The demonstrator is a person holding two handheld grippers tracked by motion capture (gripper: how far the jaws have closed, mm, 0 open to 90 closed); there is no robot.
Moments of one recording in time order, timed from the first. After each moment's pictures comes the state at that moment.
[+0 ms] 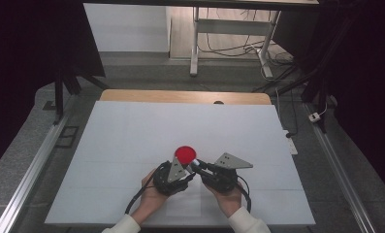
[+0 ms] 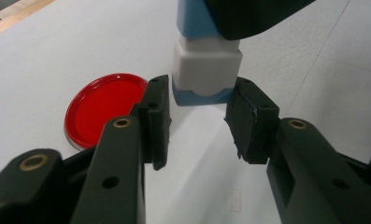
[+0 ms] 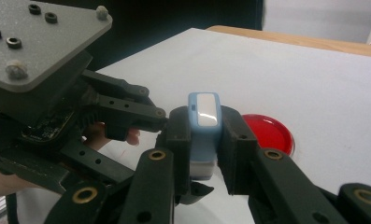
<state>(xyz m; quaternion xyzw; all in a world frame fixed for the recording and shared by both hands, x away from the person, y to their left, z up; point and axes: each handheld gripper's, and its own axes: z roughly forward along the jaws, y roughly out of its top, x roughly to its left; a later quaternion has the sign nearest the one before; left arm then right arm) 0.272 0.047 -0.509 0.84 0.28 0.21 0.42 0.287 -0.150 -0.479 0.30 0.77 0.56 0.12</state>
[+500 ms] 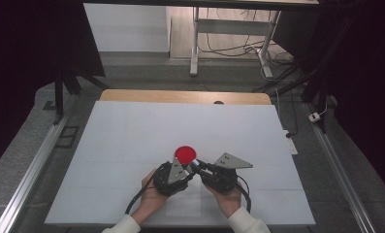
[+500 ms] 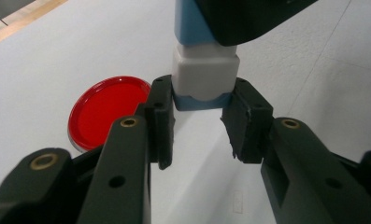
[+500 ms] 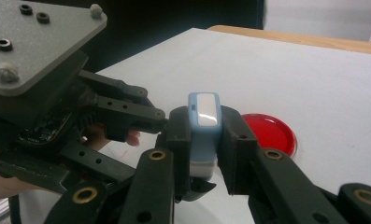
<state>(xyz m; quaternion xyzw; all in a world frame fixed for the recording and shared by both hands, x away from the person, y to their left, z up) 0.271 0.047 -0.509 0.84 0.27 0.22 0.42 0.287 -0.150 -0.480 0.30 0.76 0.56 0.12</state>
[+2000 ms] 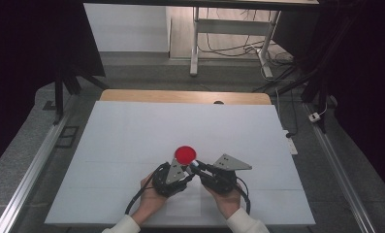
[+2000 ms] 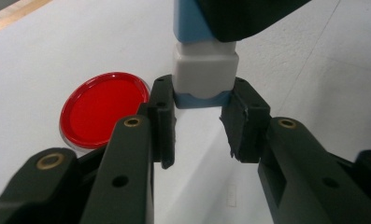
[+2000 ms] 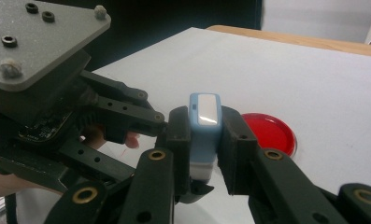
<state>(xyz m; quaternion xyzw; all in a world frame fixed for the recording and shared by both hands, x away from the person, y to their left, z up) 0.270 0.050 -0.511 0.84 0.27 0.20 0.42 0.283 -0.148 -0.481 0.30 0.77 0.55 0.13</state>
